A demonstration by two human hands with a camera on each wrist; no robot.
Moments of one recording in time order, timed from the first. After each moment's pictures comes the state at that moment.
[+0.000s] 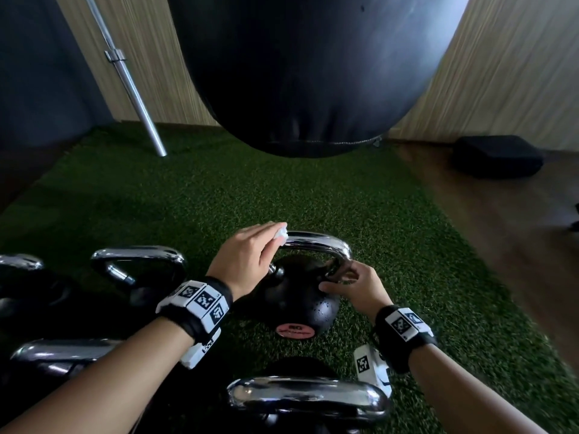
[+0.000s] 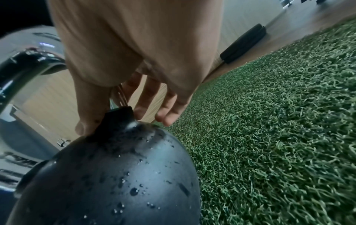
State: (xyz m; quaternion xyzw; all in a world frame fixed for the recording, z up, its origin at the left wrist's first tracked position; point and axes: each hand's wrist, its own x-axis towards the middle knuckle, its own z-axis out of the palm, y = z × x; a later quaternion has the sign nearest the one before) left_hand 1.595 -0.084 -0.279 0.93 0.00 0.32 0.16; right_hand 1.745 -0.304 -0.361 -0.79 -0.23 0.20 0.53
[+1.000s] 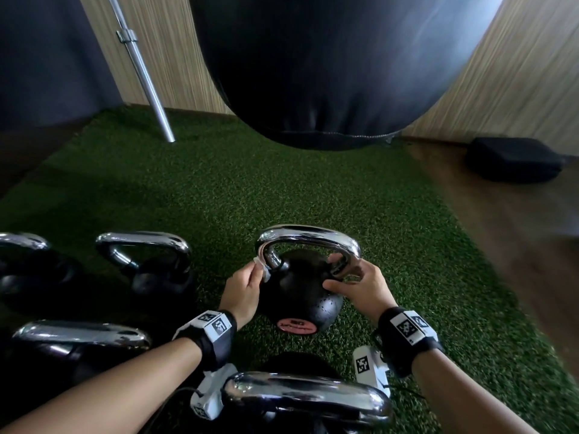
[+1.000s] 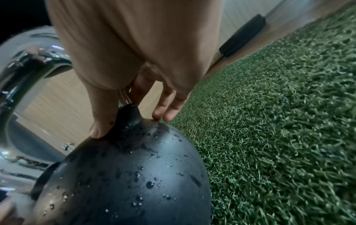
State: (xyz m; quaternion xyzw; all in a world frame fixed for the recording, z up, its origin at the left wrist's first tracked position) left_hand 1.573 -0.092 -0.384 0.80 0.29 0.21 0.48; right_hand 1.739 -0.302 -0.360 -0.82 -0.22 0.19 0.50
